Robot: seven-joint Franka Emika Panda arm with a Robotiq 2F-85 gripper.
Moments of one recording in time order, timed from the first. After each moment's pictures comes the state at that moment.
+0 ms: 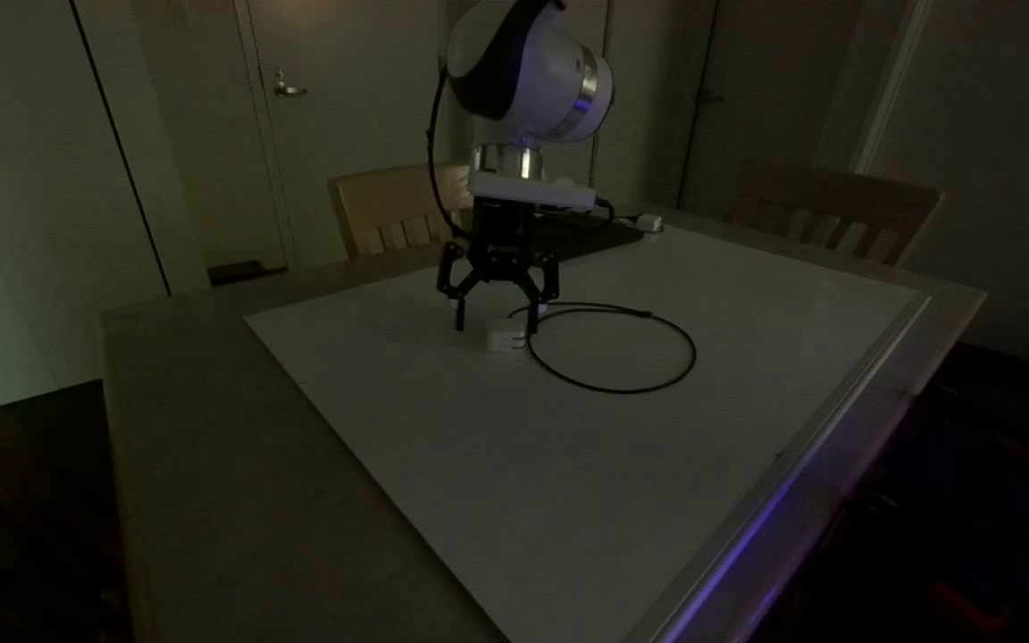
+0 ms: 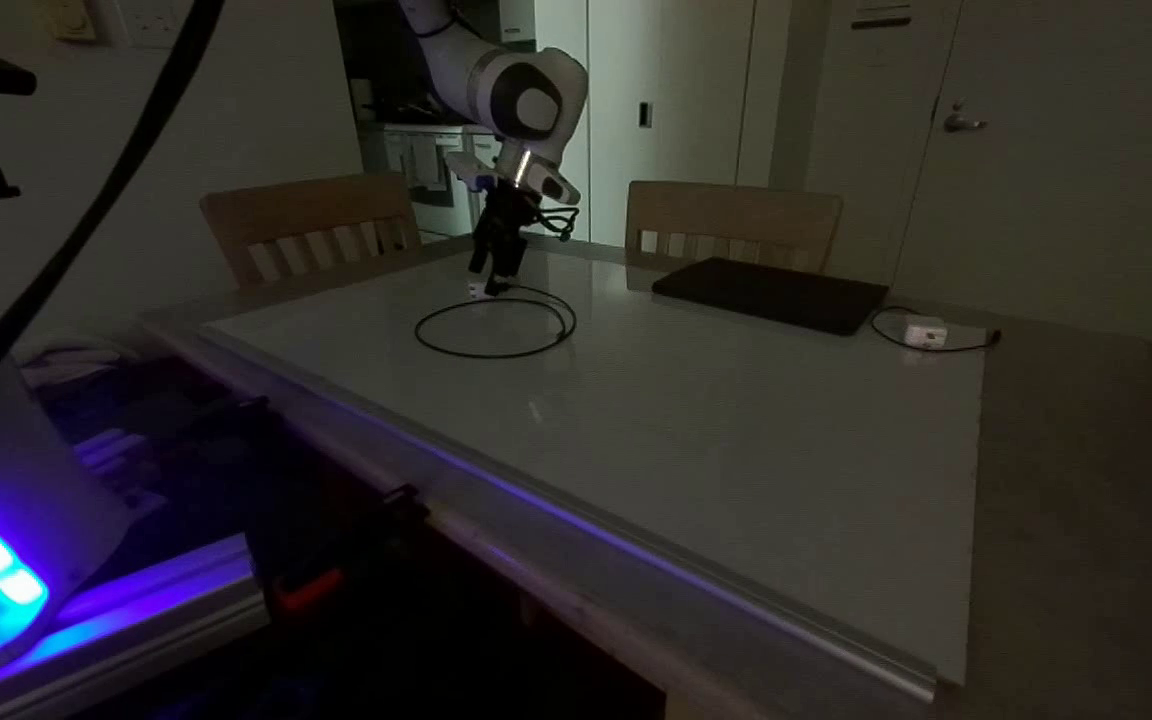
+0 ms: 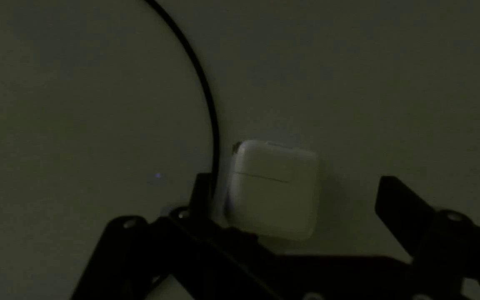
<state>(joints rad) 0.14 0.80 0.08 -1.63 0.35 2.14 0.38</state>
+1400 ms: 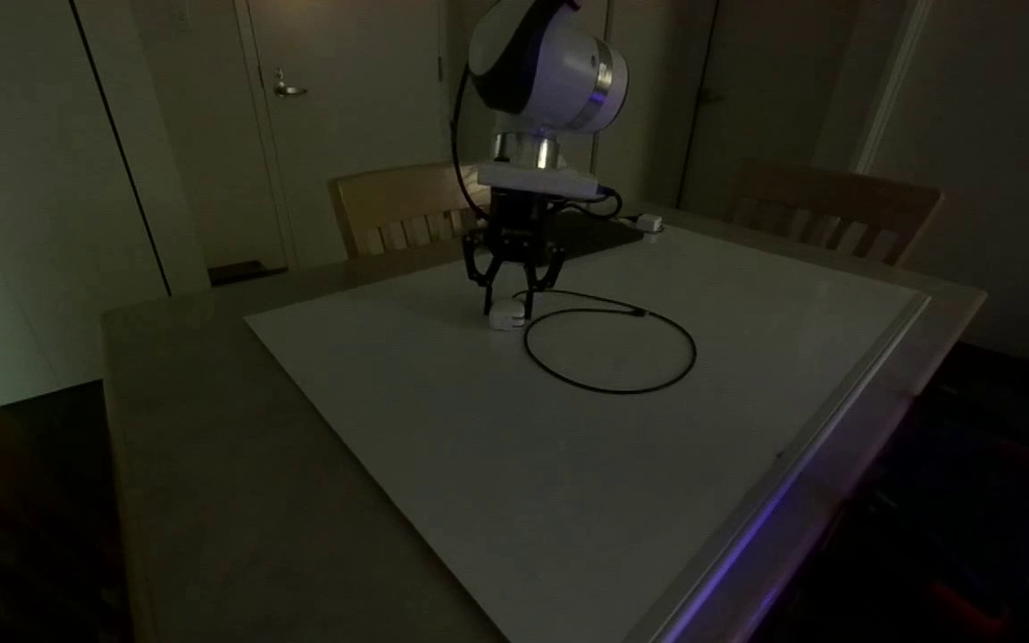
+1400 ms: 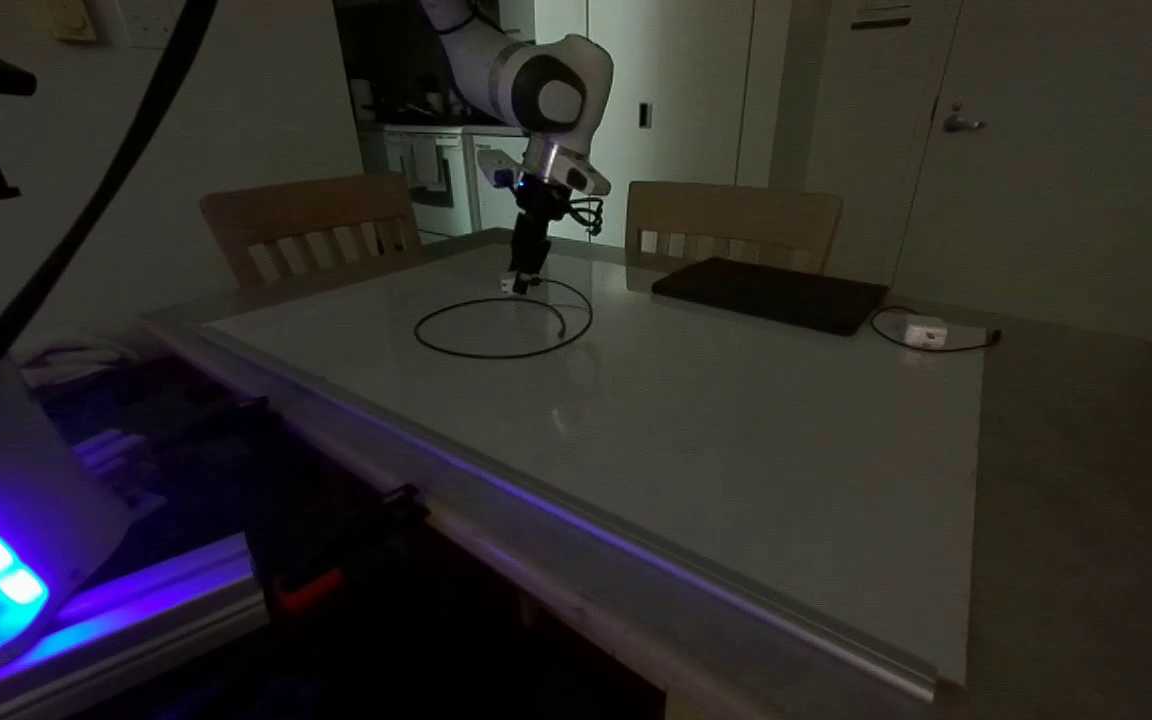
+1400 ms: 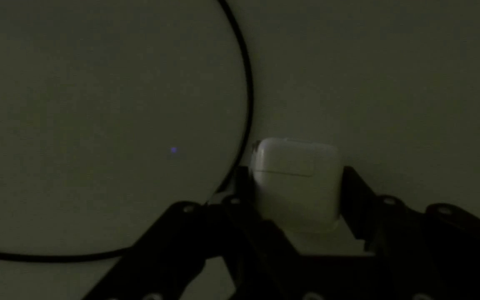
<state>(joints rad) 0.12 0.78 0.02 -1.63 0.35 2.21 0.51</state>
